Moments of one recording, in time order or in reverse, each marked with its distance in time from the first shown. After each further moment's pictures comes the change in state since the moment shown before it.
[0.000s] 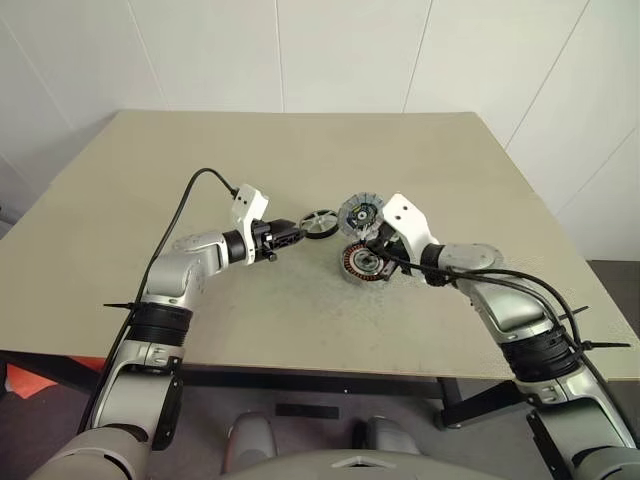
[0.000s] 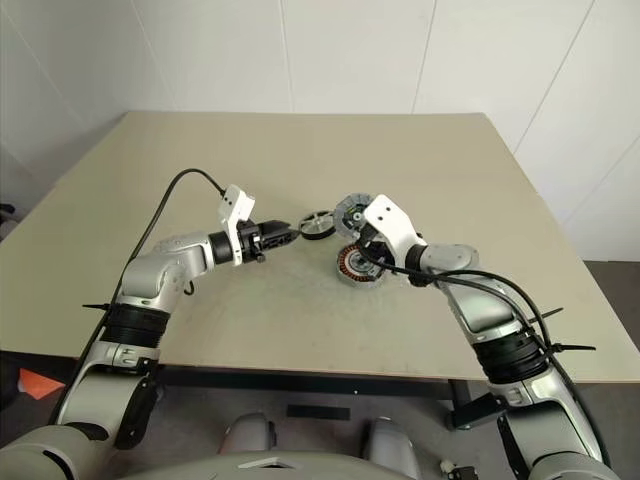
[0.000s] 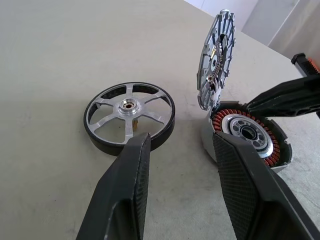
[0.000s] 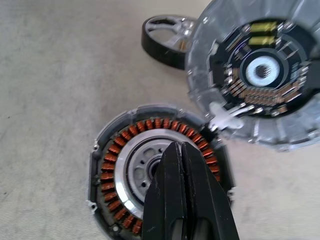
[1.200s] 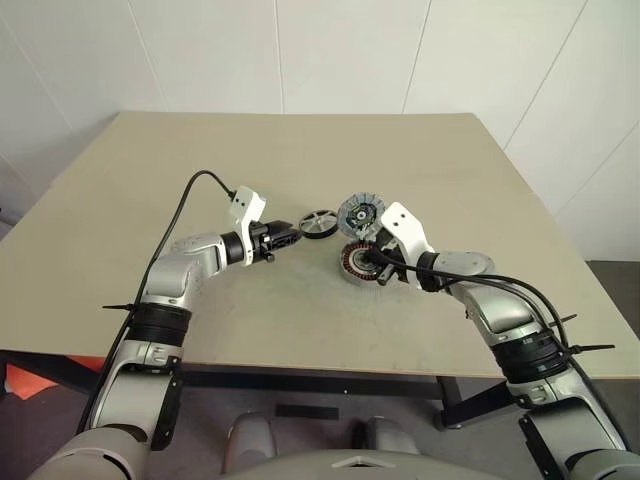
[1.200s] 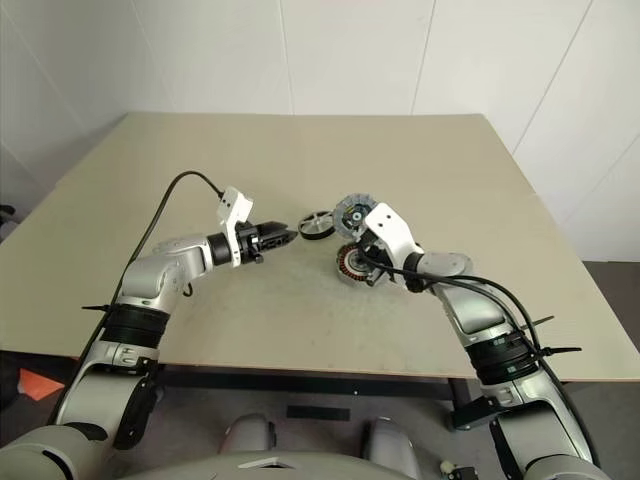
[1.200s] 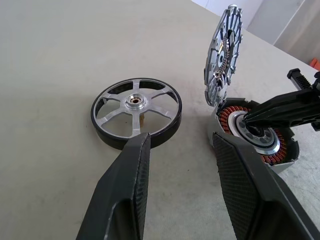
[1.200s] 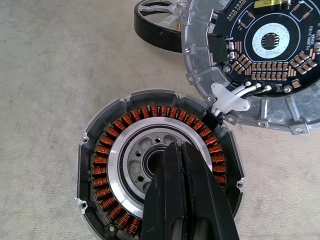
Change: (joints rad) left arm 0.001 0.005 0.000 0.037 0.004 -0.032 0.001; right arm -0.015 0.005 -0.022 0.067 -0.007 -0.047 -0.010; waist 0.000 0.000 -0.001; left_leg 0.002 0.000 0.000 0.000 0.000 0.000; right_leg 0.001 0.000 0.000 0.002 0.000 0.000
